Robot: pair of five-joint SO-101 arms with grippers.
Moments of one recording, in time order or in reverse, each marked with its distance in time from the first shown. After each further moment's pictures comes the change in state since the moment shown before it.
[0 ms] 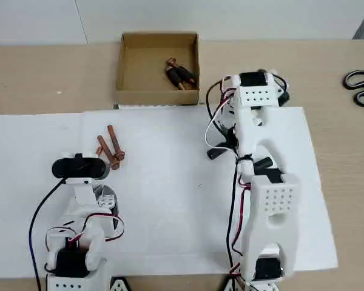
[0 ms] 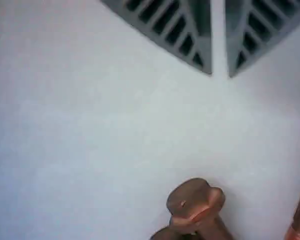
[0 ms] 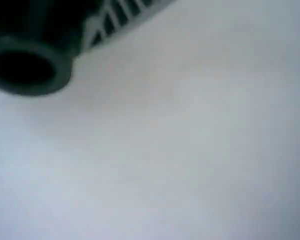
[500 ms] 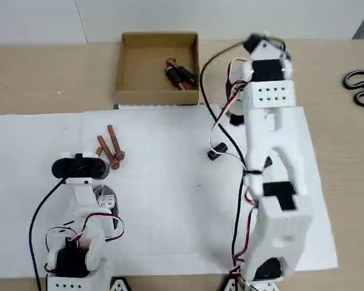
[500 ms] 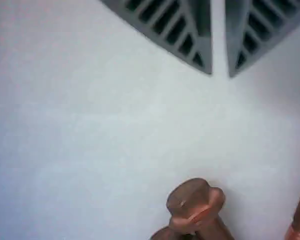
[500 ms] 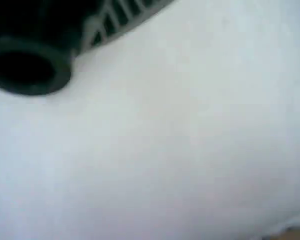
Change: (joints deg) left arm 0.0 0.0 0.0 0.0 0.0; right arm -0.3 -19.1 0.0 1.2 24.7
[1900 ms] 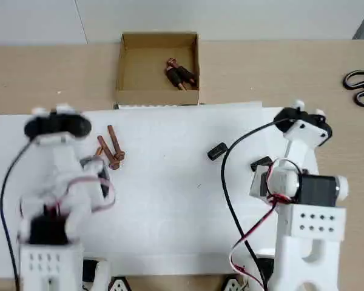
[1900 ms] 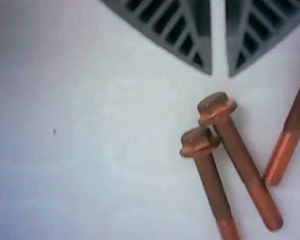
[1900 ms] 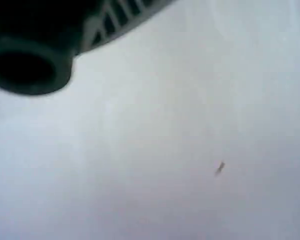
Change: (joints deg) left arm -0.1 46.1 -46.9 5.5 3.7; right arm 10.1 -66.5 69.0 -0.7 9.9
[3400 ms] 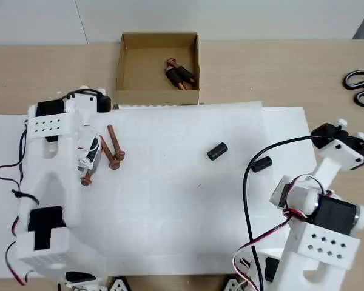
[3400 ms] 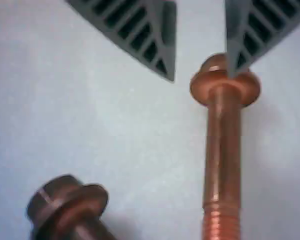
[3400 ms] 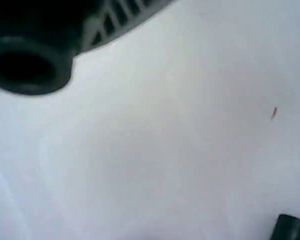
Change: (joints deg) left arm -10.6 65.6 -37.4 18.6 -29.1; right arm 13.5 -7.4 4.1 -0.5 0.0
